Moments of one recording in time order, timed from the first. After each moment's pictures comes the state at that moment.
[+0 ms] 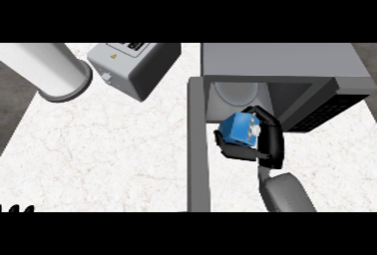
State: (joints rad) left arm 0.76 0.03 0.08 -2.08 0.37 -0.43 -0.40; right arm -0.24 0.00 0.19 -1.28 -0.02 -0.44 -0.42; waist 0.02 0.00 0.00
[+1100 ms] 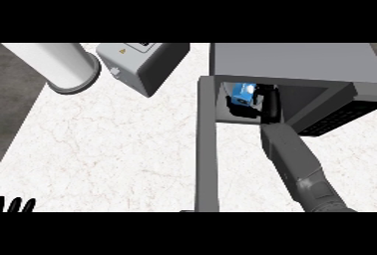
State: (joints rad) left arm 0.69 0.04 0.13 -2.04 0.39 -0.47 -0.37; right arm -0.80 -0.09 -0.06 -0.34 -0.08 -0.53 -0.68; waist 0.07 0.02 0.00
